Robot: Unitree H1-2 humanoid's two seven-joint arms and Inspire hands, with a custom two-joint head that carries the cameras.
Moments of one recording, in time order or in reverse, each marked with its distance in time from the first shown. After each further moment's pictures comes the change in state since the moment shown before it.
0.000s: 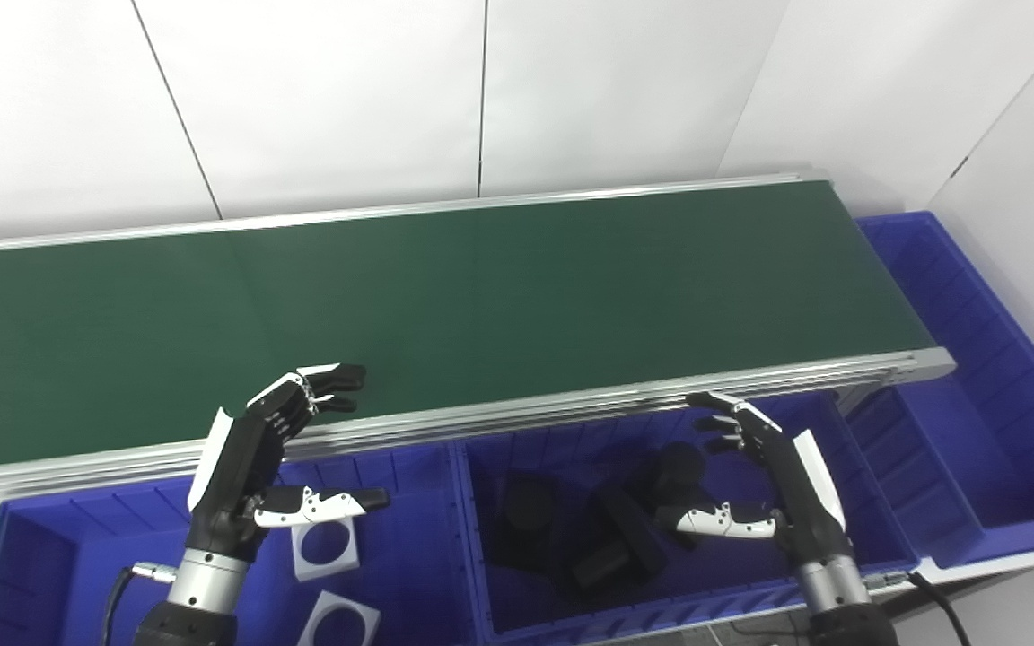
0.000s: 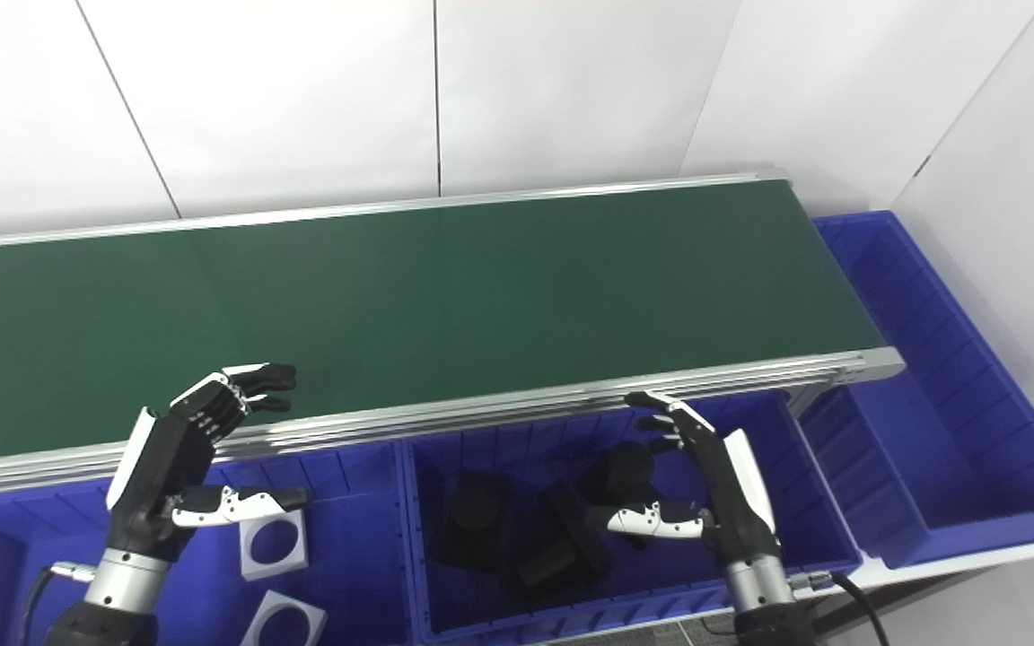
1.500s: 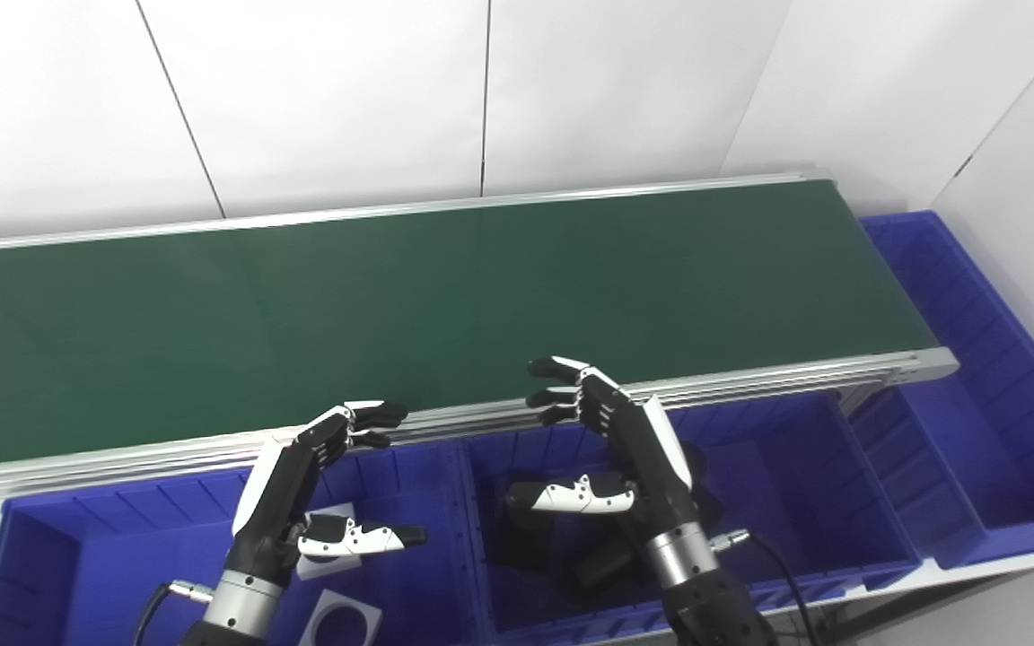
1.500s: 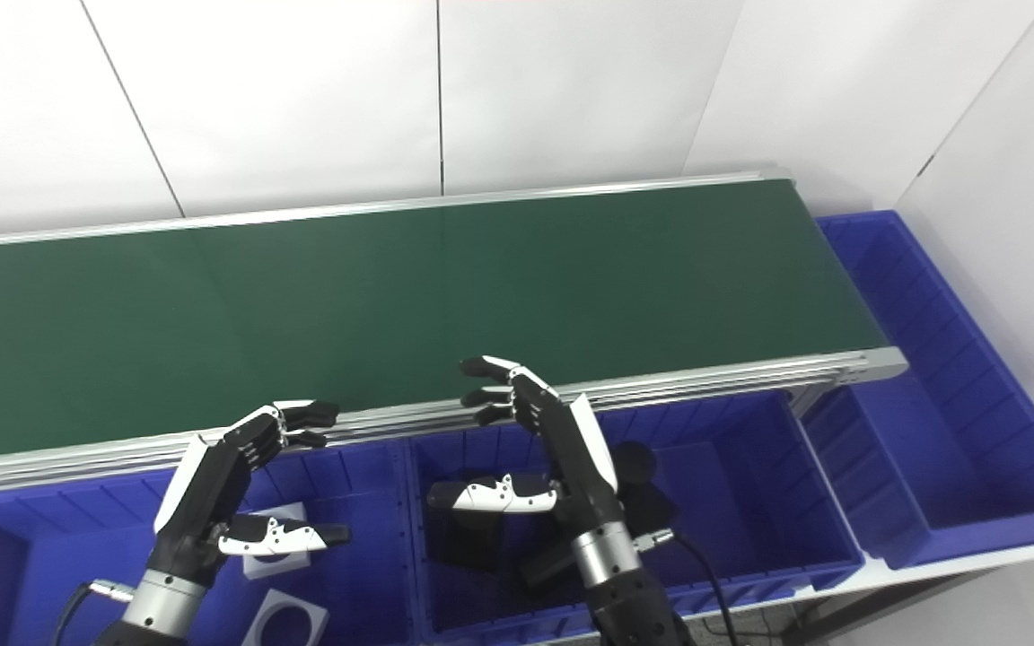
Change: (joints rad) left arm 0.029 -0.015 -0.066 0.049 0.139 -0.018 0.050; right arm -0.128 0.184 0.225 -0.051 0.049 0.026 0.072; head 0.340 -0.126
